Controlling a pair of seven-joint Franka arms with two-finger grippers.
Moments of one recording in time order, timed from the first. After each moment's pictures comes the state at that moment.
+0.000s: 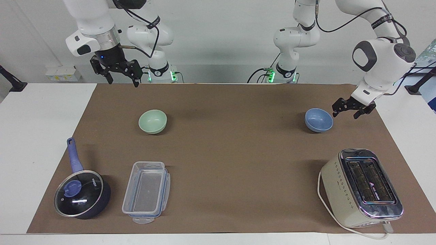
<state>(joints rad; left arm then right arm) 0.02 -0.06 0.12 -2.12 -0.03 2.04 0.30 -0.05 -0.03 0.12 -1.55 -0.02 1.50 0.23</state>
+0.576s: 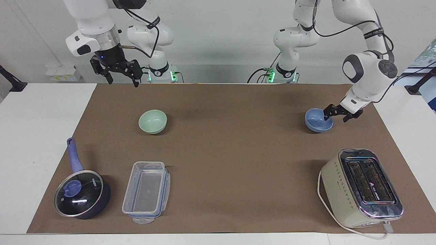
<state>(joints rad) 0.04 -0.03 0.12 -2.28 -0.03 2.16 0.32 -0.05 -0.03 0.12 -1.55 -0.02 1.50 0.23</state>
